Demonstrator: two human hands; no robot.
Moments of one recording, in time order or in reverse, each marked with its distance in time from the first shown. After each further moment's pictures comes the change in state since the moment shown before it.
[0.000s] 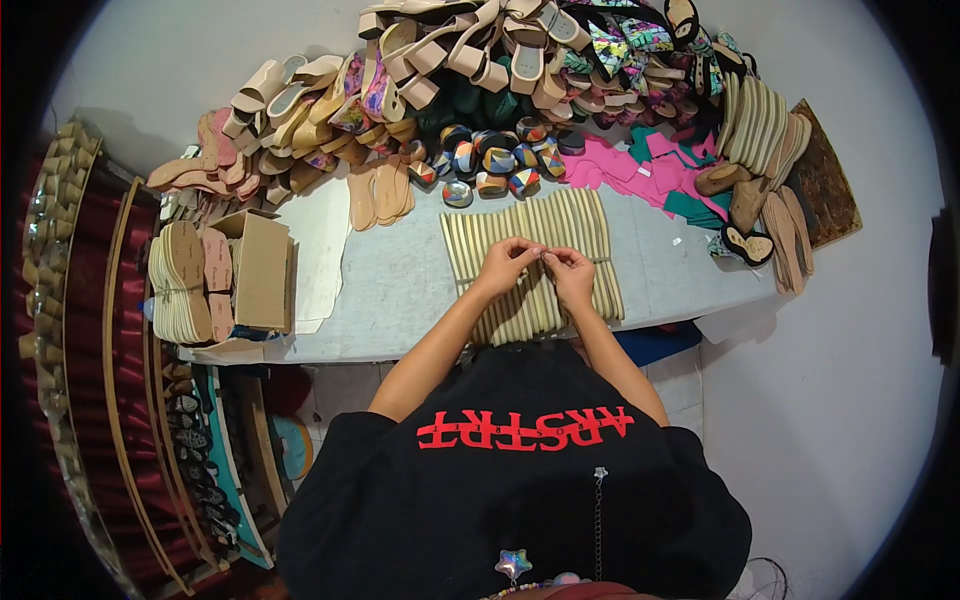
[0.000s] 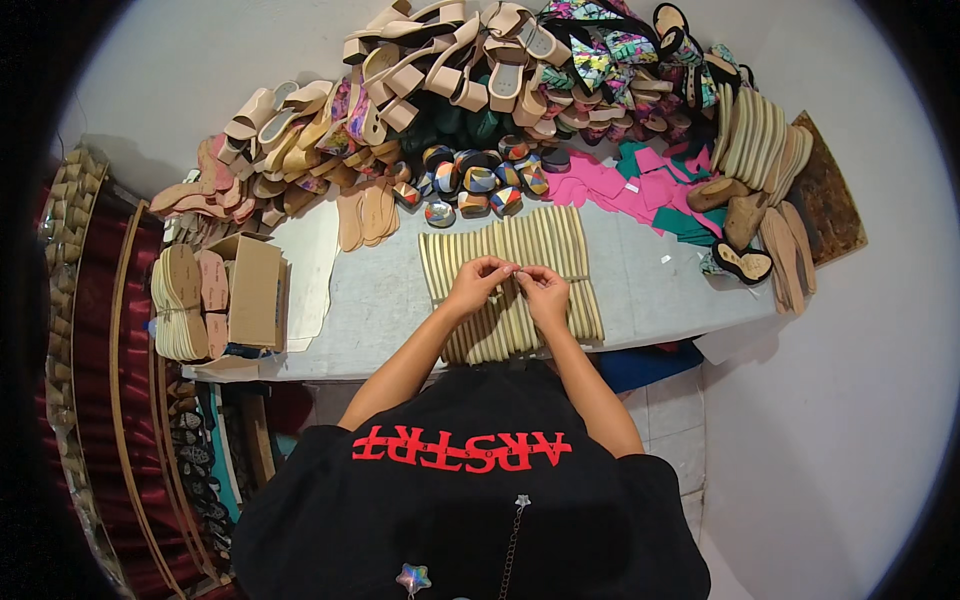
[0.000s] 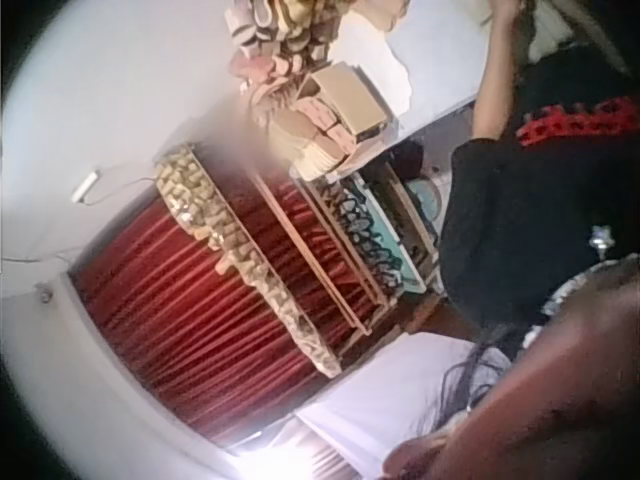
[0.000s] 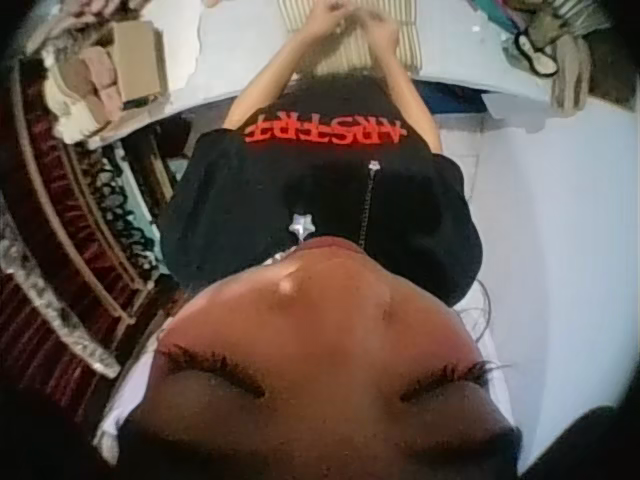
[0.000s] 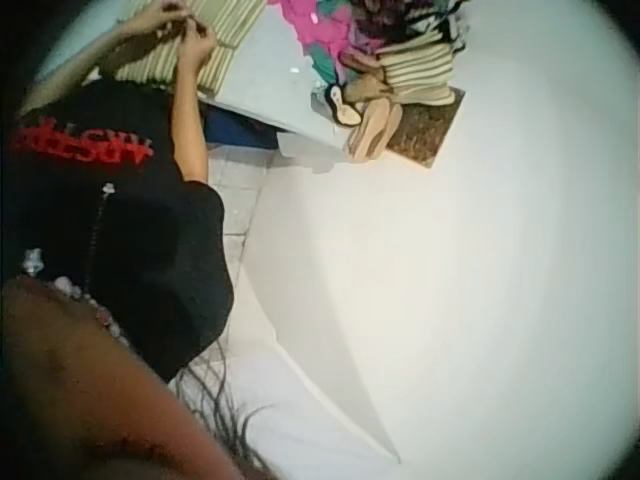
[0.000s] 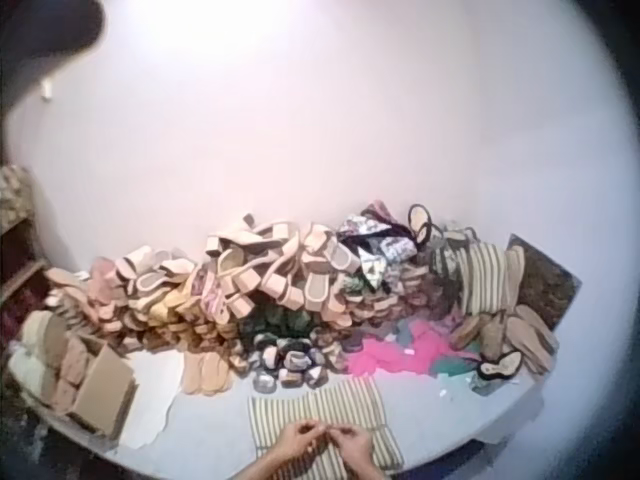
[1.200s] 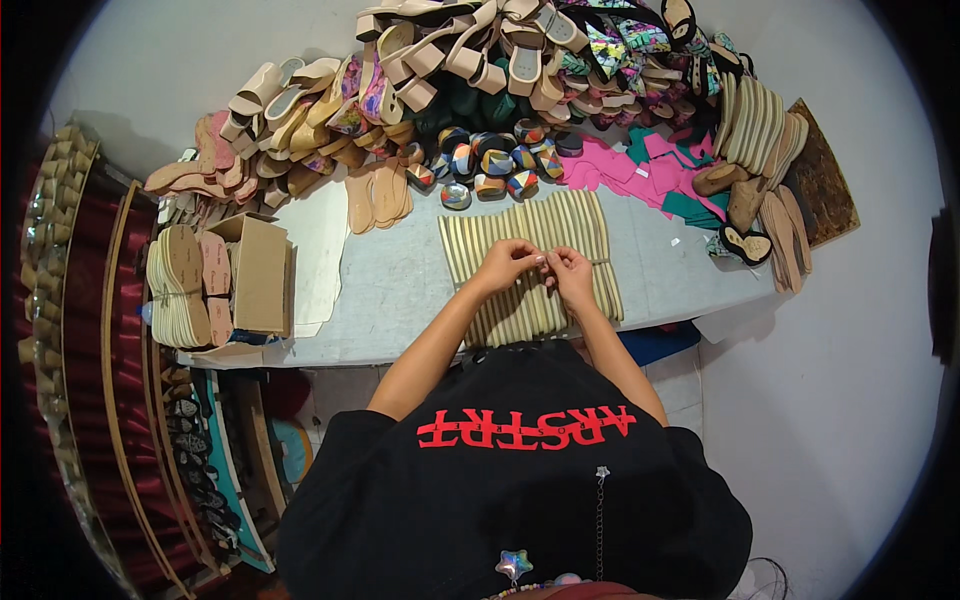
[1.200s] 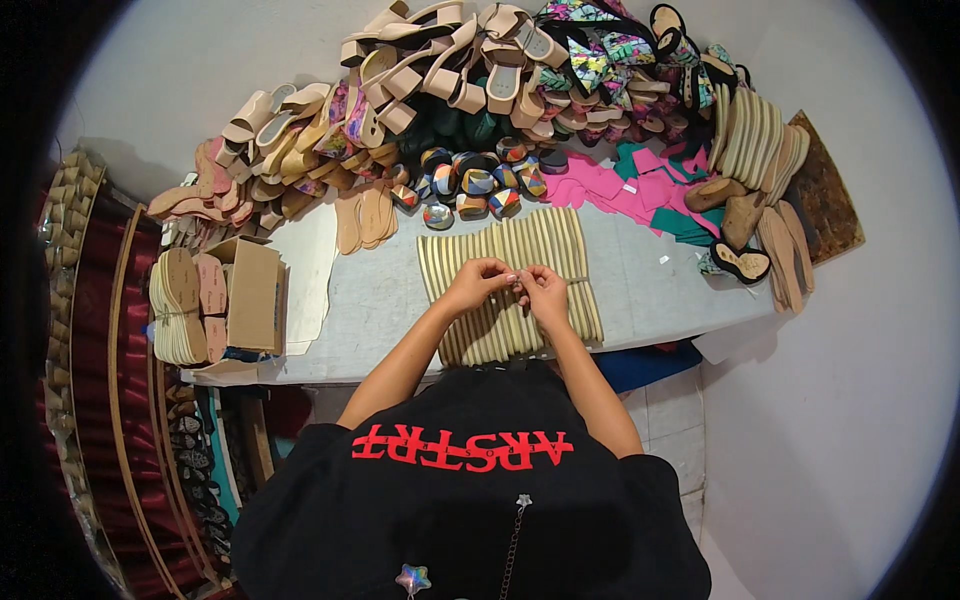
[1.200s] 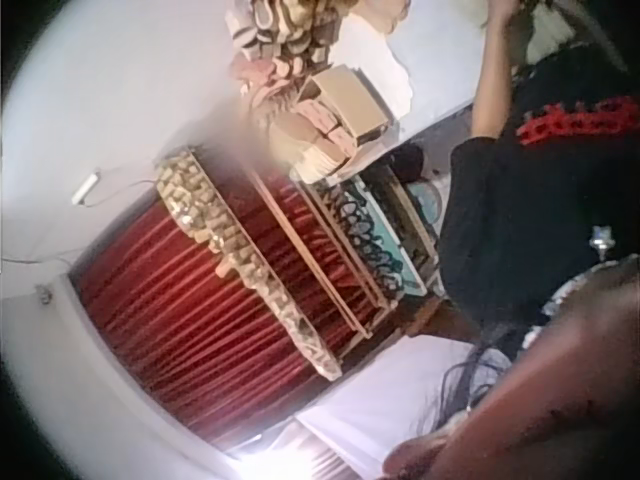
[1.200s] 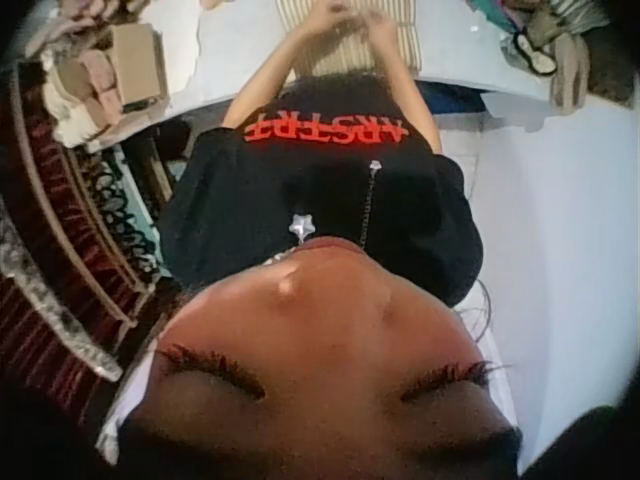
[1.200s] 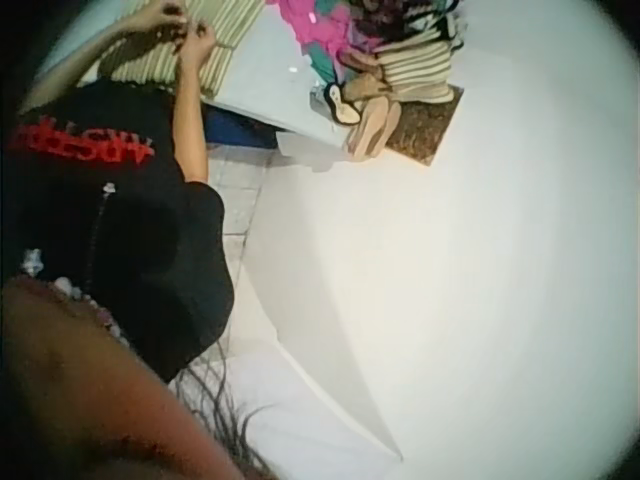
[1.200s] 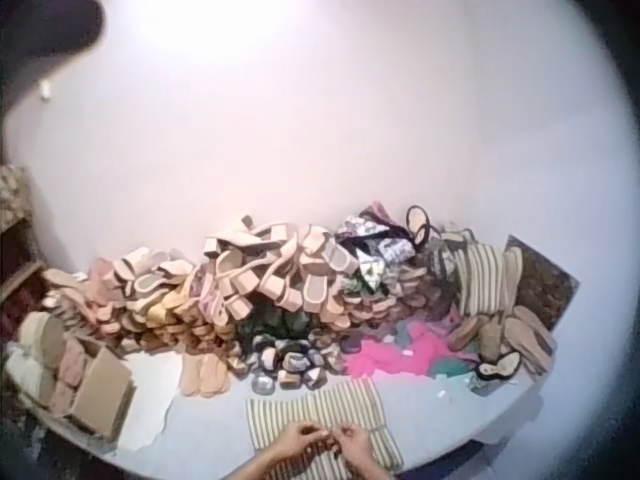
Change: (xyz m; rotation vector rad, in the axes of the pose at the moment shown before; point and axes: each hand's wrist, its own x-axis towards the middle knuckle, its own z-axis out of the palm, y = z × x) left_hand 0.002 0.016 -0.006 0.183 -0.158 -0.037; right_hand 0.002 -0.014 -0.002 0.046 -0.081 0.189
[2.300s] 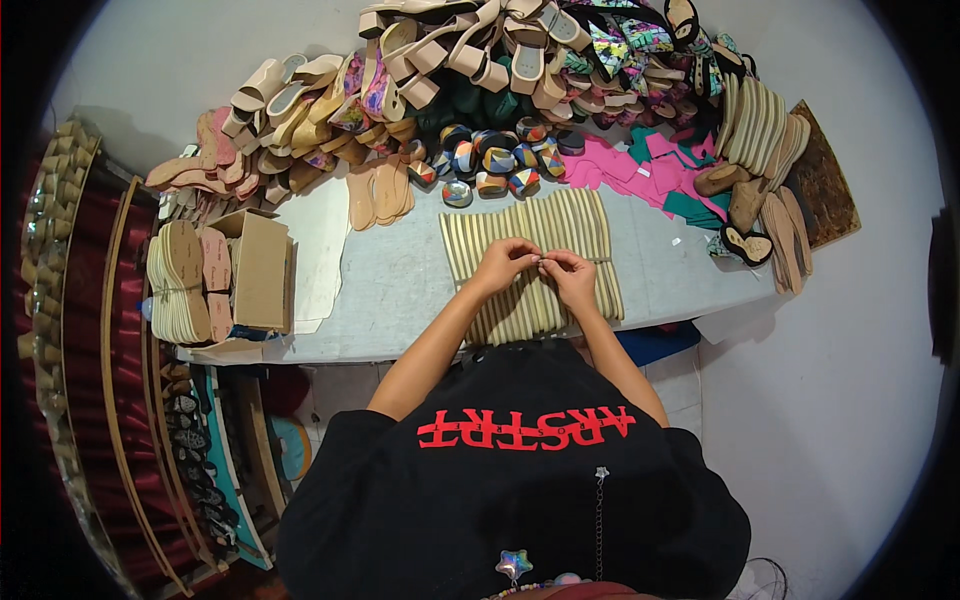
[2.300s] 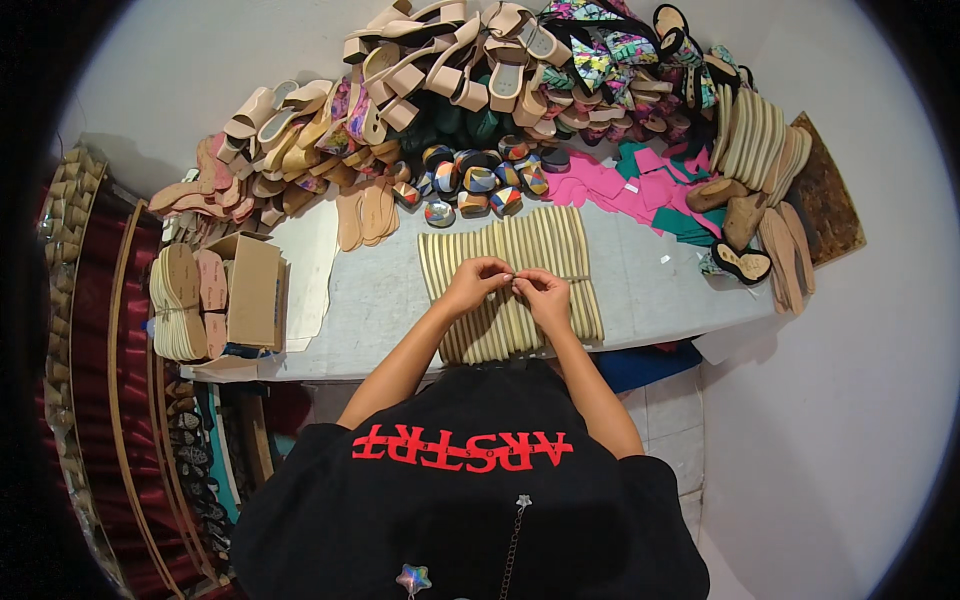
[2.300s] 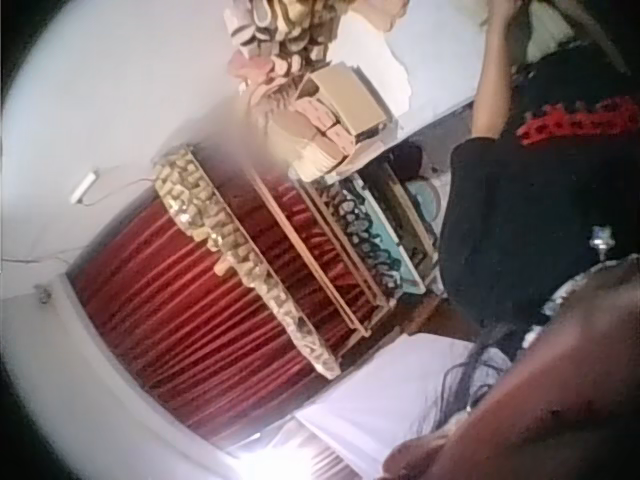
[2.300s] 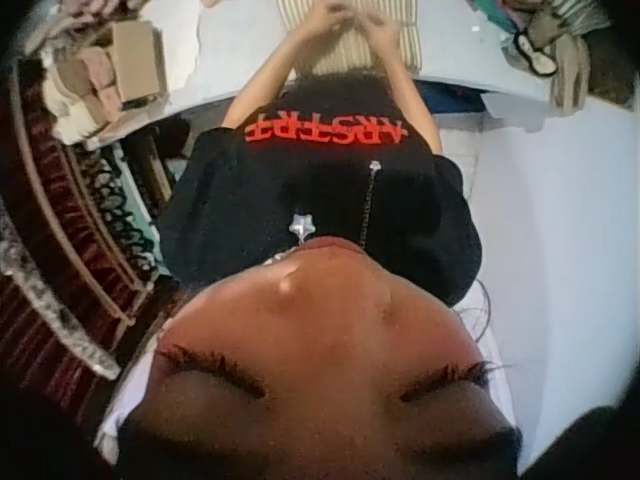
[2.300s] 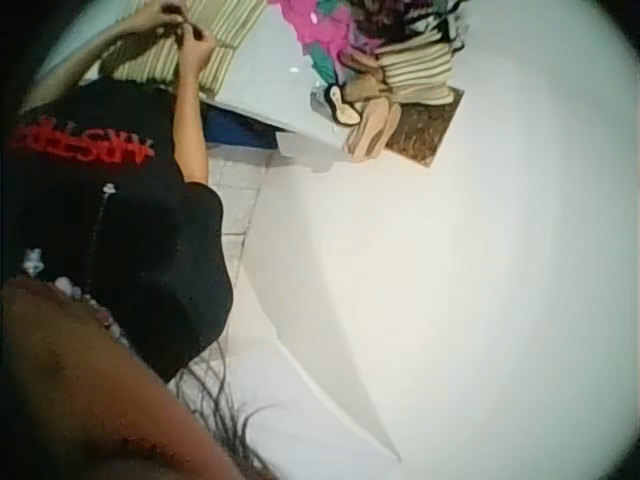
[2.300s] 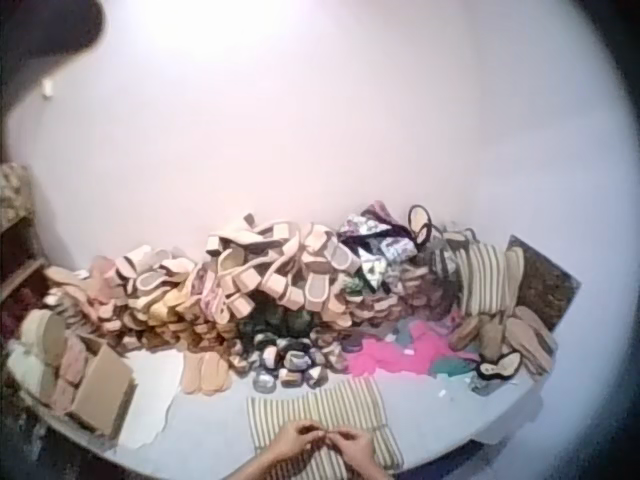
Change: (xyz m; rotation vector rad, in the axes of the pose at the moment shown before) left_hand -0.004 -0.007 0.000 0.024 0.061 0.075; right_hand -0.007 0.004 -0.005 -0.060 -0.085 -0.180
